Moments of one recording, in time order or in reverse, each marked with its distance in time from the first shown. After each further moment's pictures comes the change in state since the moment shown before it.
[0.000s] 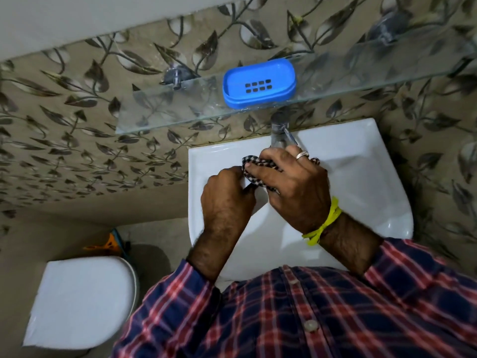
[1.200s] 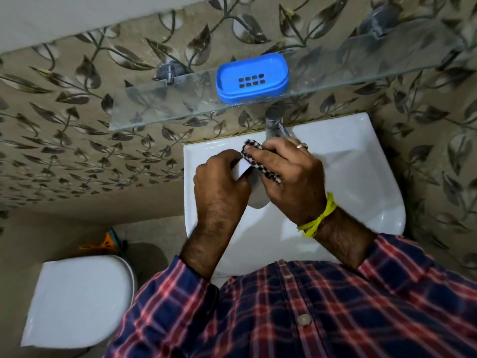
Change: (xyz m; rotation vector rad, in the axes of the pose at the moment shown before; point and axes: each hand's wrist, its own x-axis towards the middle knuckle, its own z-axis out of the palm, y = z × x) left_hand 0.000 0.005 -0.012 -0.144 0.138 0.107; right_hand -0.001 0.000 0.003 0.143 0.094 0.141
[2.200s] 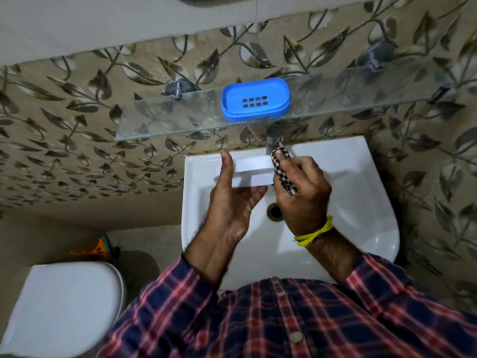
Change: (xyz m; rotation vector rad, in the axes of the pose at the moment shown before) left_hand 0.004 0.006 0.025 -1.511 -0.213 -0.932; right_hand -0.011 0.020 0.010 -0.027 0.245 0.170
